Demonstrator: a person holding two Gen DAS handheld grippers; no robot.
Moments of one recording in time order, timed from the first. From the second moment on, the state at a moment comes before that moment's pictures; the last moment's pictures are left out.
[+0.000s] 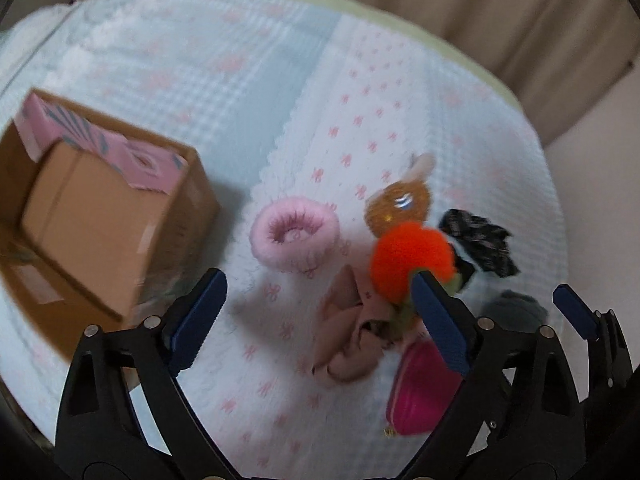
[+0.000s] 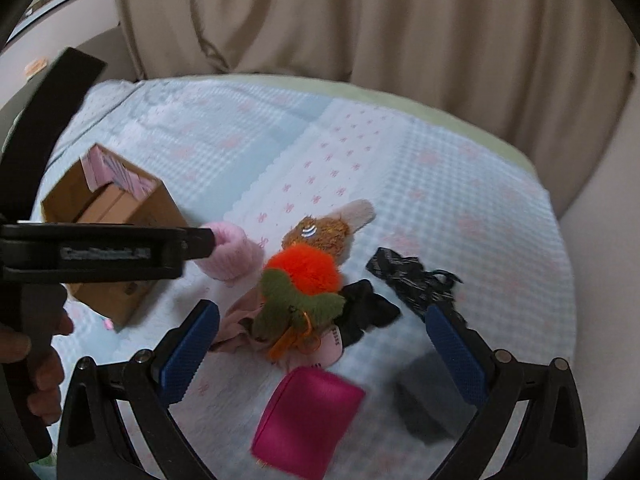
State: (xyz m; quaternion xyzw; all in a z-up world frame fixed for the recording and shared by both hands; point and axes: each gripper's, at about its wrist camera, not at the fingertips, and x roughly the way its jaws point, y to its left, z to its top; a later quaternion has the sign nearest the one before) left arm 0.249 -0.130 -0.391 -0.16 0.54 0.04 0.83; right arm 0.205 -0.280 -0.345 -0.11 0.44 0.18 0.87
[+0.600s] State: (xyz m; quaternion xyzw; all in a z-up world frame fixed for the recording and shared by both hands) left arm 0.302 -0.128 -0.480 -0.15 0.58 0.09 0.80; right arm 0.263 -0.251 -0.430 -0.12 0.47 0.26 0.84
